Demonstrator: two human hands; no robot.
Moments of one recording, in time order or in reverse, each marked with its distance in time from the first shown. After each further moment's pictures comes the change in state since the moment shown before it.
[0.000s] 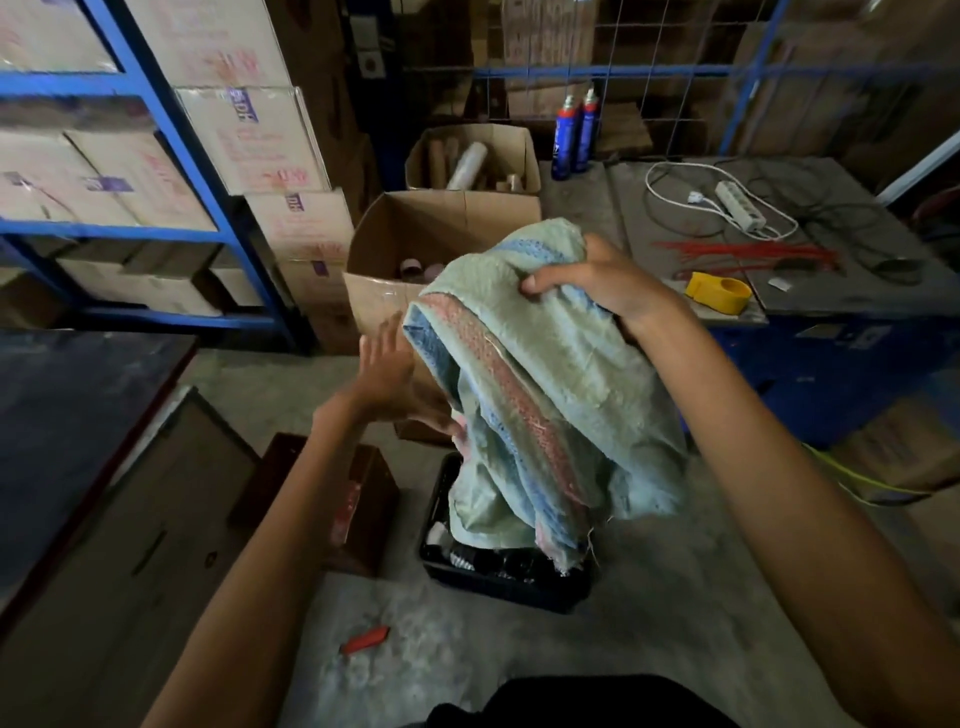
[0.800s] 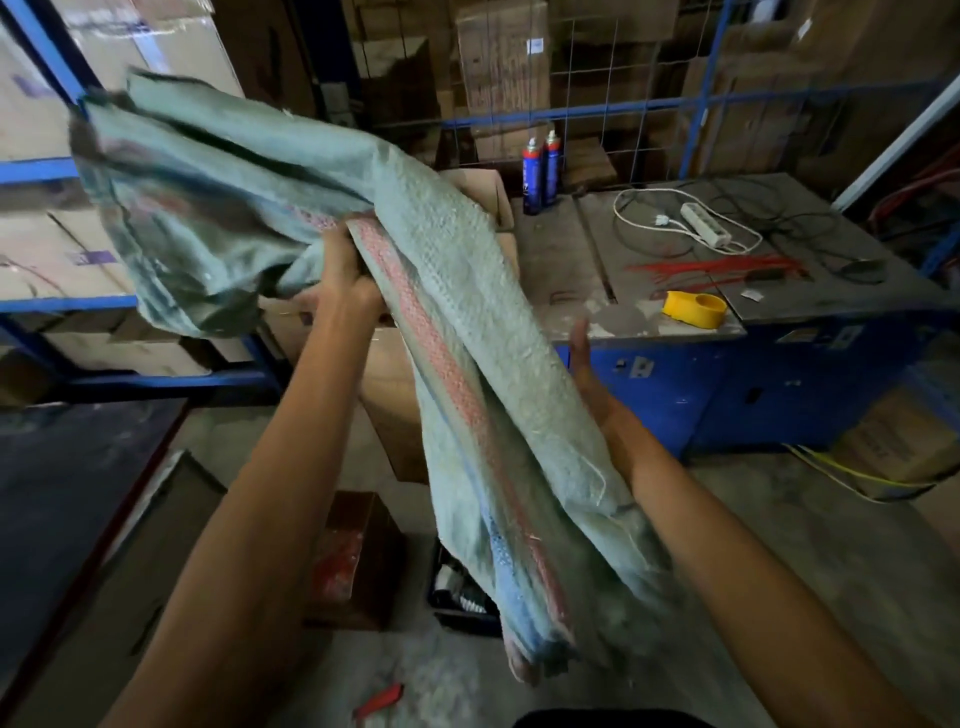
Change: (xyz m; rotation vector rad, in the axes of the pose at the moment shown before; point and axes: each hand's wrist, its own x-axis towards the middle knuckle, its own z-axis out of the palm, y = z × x) left_hand 0.037 0.103 -0.130 -1.973 0.285 0.002; right_hand -0.064 0.028 0.025 0.521 -0.008 0.264
